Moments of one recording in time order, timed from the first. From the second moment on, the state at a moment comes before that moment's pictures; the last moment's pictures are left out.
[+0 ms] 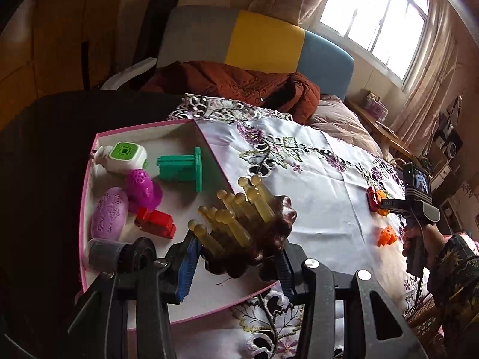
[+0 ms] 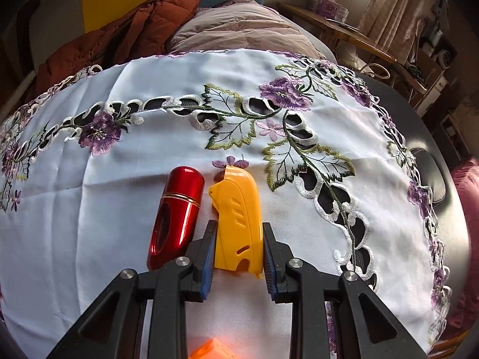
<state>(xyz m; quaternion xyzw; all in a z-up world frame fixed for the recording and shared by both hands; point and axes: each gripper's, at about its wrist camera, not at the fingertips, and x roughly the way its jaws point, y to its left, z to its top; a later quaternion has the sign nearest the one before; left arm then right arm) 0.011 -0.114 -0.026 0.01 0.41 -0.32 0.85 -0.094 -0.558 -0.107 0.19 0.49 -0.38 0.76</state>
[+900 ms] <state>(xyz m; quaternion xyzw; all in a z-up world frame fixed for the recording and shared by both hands) 0.125 -0.132 -0.085 -0.05 0.52 -0.27 0.81 -0.090 -0.557 -0.106 0.17 0.50 -0.38 0.76</state>
